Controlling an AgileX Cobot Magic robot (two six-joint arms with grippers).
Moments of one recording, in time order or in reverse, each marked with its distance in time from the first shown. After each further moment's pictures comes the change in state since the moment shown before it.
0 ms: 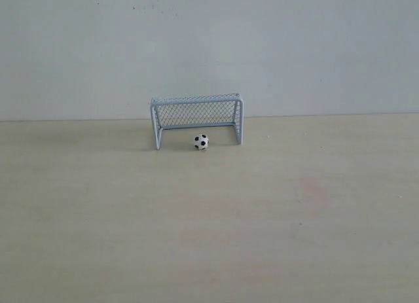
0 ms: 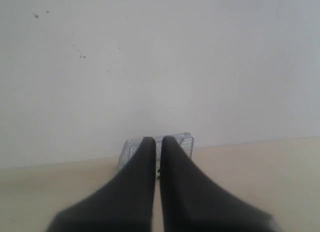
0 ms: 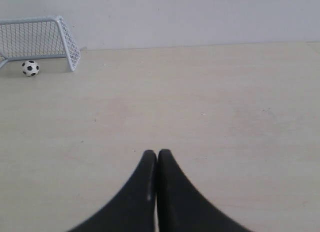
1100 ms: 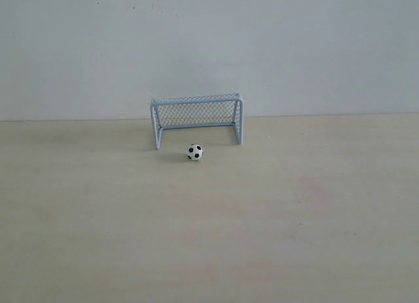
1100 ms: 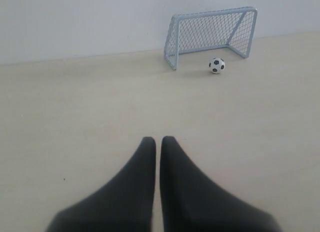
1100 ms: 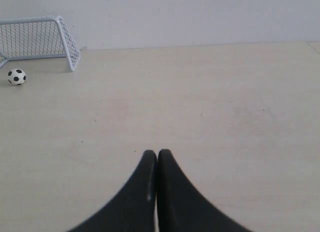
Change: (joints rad) left arm 0.000 -0.148 0.507 0.321 -0.098 -0.166; right arm 0.000 0.000 0.000 0.000 0.000 0.000
